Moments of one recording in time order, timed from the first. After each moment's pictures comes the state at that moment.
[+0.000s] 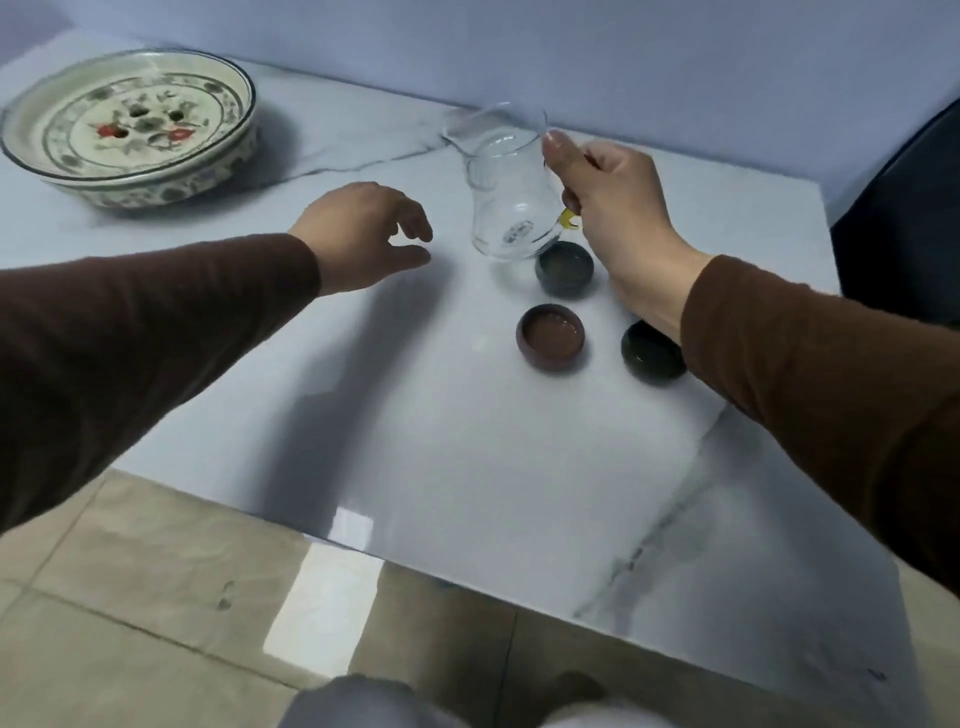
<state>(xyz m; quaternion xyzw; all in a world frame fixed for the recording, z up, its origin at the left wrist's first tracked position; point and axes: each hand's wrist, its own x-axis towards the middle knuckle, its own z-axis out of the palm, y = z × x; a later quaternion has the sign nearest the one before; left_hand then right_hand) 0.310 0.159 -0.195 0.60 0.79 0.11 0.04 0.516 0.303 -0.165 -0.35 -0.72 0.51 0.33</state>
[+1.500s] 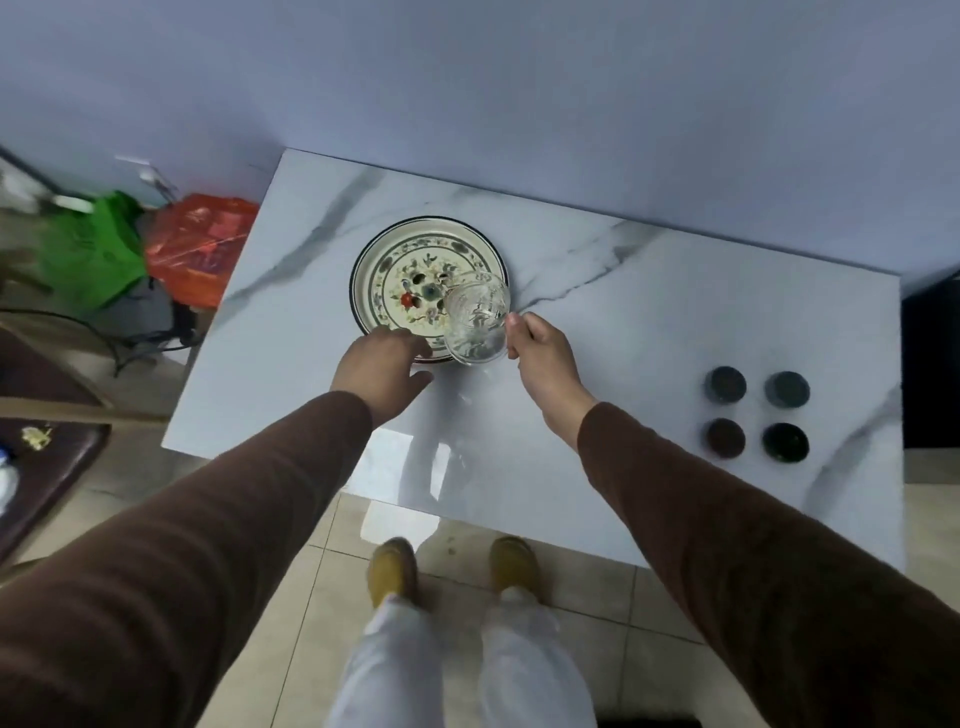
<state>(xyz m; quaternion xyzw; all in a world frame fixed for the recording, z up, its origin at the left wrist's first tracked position) 0.052 -0.015 -0.007 0.53 0.82 0.03 0.21 0.218 0.108 -0.016 -0.50 -0.61 0.60 0.13</state>
